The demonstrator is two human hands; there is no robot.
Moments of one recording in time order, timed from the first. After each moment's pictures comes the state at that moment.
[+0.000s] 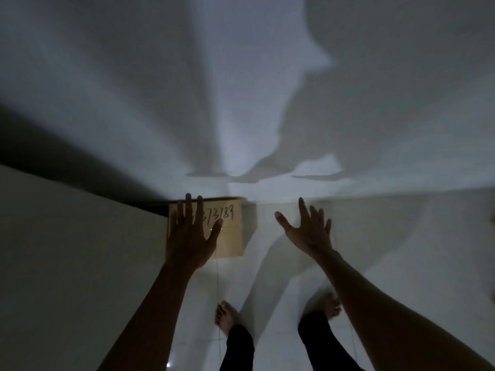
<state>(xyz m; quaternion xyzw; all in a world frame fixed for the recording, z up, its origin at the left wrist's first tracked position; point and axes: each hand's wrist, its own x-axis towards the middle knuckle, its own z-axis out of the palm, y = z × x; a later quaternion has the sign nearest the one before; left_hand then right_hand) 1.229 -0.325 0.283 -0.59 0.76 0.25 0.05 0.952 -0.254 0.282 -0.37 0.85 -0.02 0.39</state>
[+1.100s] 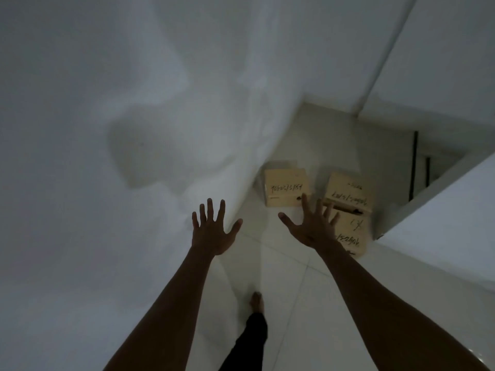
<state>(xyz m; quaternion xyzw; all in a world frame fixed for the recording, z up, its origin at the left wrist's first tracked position) 0.426 -0.047 0.591 -0.14 0.97 0.14 0.15 0.353 0.210 0.584 -0.02 0.97 -0.14 0.17</state>
